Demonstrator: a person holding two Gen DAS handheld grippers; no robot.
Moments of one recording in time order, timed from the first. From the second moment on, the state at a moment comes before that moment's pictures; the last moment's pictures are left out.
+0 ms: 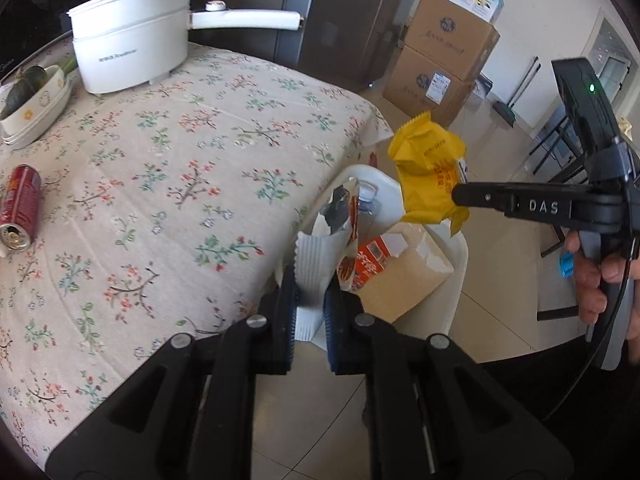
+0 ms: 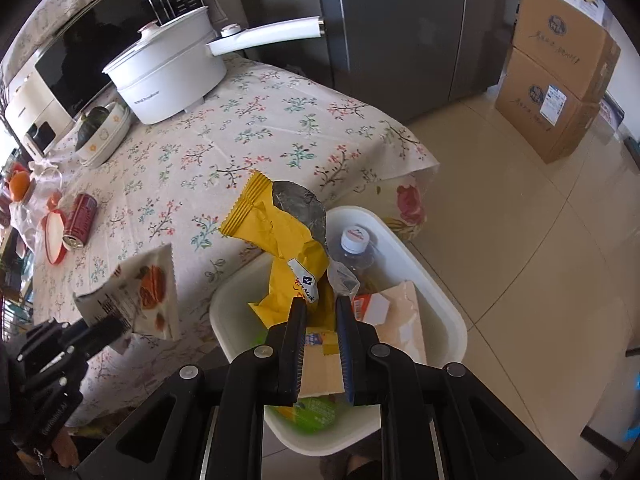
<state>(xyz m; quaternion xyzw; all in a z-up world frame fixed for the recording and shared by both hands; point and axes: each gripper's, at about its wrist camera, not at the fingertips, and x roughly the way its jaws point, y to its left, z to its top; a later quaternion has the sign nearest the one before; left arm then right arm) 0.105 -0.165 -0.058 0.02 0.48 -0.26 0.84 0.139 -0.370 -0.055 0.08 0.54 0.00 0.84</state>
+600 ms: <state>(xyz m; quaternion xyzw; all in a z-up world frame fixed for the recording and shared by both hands) 0.101 -0.201 -0.083 0.06 0.47 -0.28 0.84 0.121 -0.410 -0.078 0.09 0.56 -0.03 0.82</state>
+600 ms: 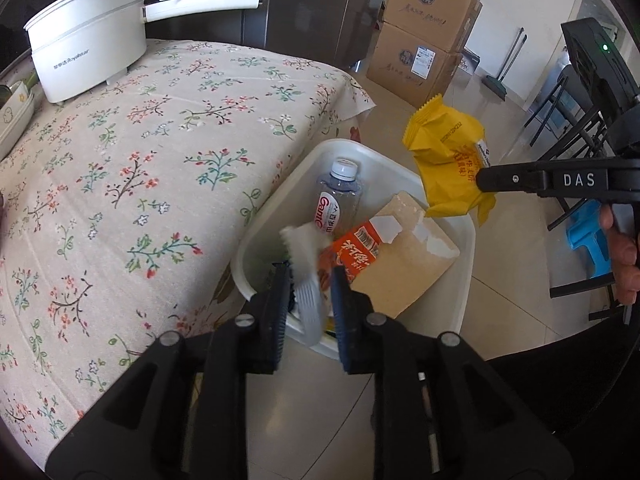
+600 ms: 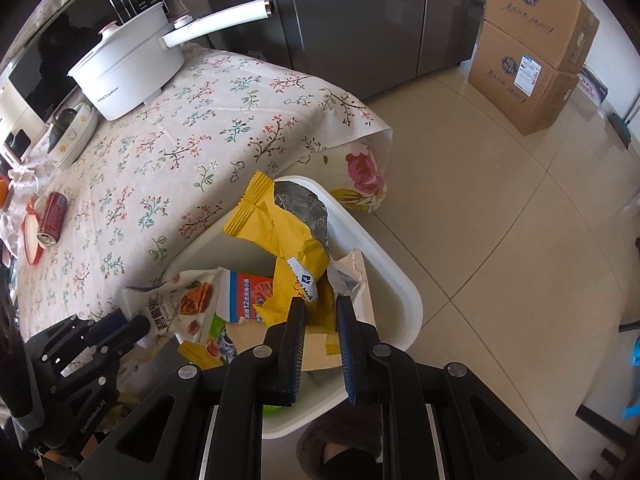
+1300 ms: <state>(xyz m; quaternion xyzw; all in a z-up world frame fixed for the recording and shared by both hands) 0.100 -0.156 -0.061 0.06 0.45 -0.20 0.87 0.131 -0.385 -0.078 0.08 0.58 -0.02 0.81</state>
